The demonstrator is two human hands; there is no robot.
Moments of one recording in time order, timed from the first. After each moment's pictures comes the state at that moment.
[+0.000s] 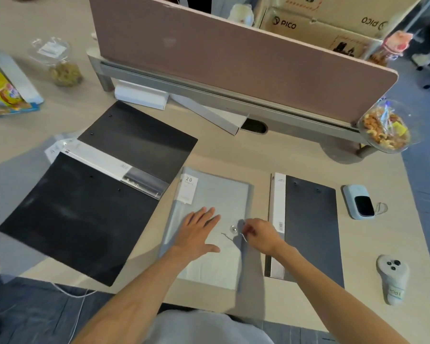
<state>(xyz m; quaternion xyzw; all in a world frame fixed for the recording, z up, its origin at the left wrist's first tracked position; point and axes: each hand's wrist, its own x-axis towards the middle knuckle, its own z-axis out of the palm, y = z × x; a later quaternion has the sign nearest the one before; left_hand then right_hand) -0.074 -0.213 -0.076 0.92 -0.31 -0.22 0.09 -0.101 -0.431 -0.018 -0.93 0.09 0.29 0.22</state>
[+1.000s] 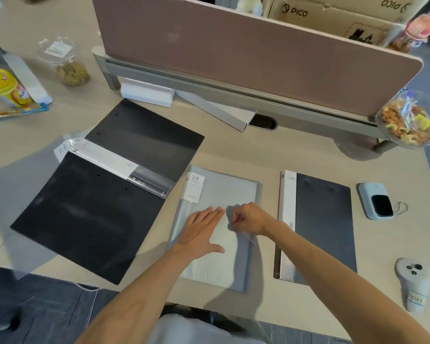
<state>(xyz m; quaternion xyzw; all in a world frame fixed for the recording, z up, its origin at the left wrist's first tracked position) -0.069 -0.209 -0.078 0.92 -0.29 -0.24 0.14 -0.045 -0.403 -0.023 -0.92 -0.07 0.32 0.20</state>
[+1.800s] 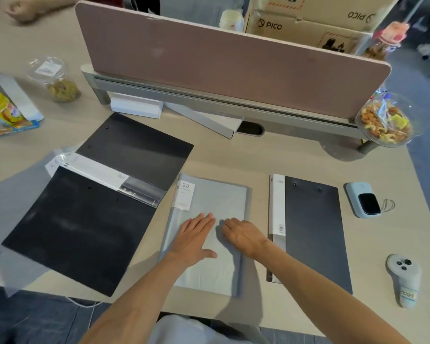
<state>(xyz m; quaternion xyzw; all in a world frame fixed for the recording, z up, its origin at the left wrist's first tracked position) -0.071 -0.213 -0.074 0.92 -0.29 -0.25 0.11 -0.088 -0.410 -0.045 -0.95 -0.29 0.14 -0.03</state>
